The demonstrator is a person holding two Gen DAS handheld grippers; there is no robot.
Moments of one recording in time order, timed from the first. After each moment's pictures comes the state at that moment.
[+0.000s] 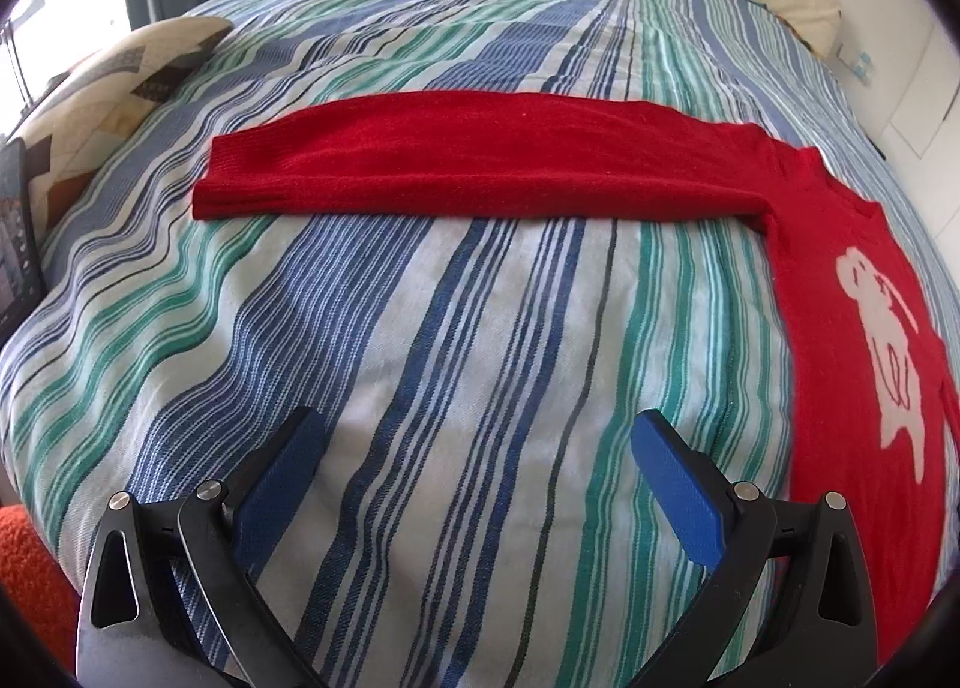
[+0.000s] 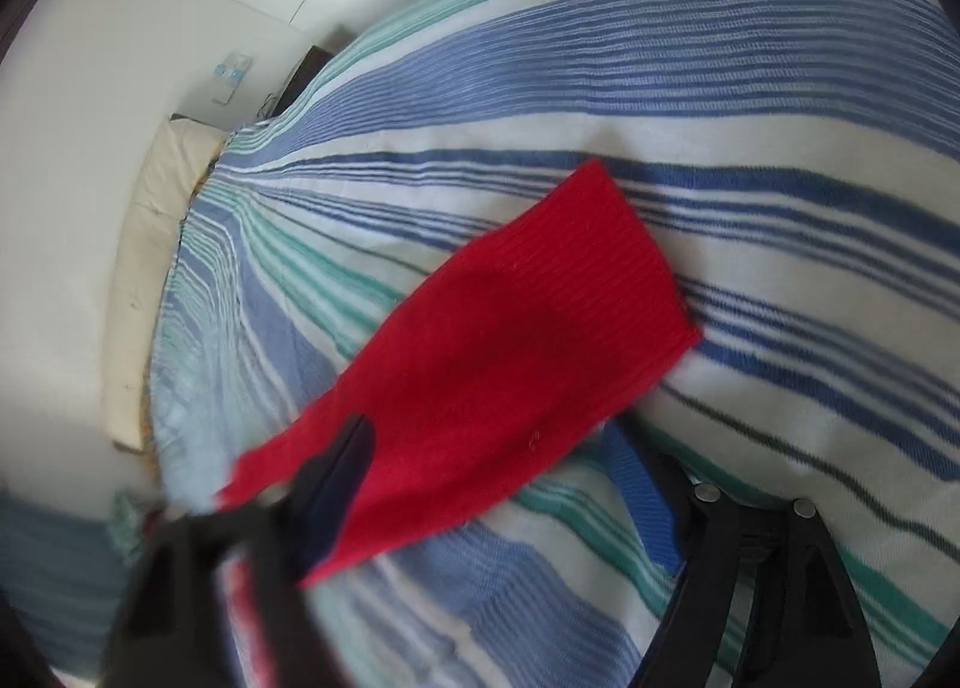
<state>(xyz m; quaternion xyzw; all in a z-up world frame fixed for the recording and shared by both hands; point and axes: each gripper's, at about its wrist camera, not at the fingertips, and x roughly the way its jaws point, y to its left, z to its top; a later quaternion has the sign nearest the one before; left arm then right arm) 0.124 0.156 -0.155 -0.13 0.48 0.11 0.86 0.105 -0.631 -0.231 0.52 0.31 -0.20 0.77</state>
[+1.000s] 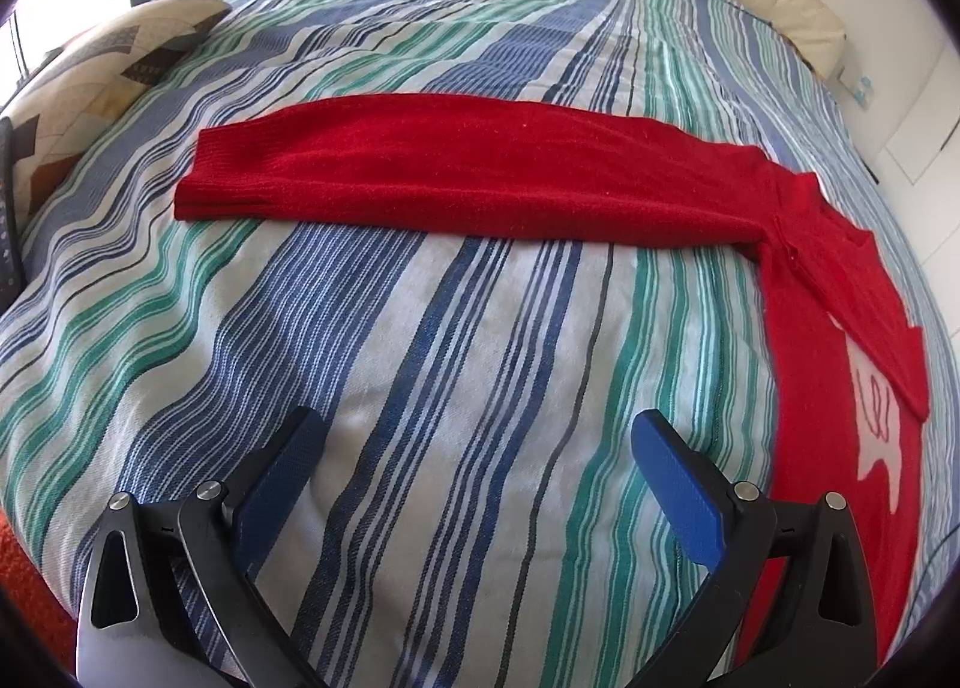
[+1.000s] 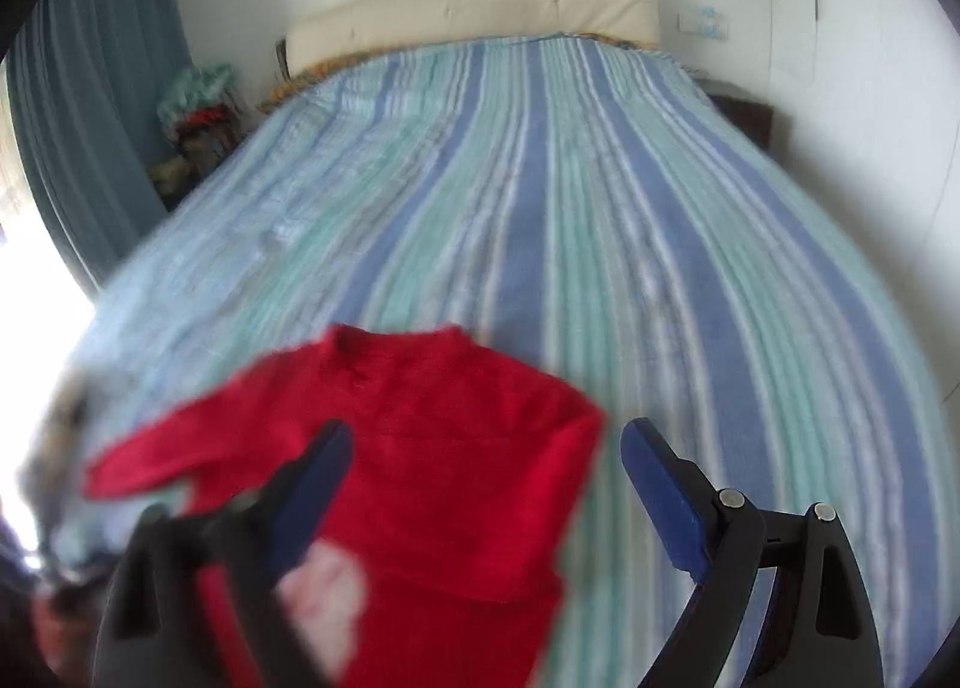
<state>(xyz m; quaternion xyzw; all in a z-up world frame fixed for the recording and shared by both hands) 0.131 0.162 -0.153 -0.16 0.48 0.10 0.85 0.272 -0.345 -0.056 -0.02 0.38 0.04 0.92</state>
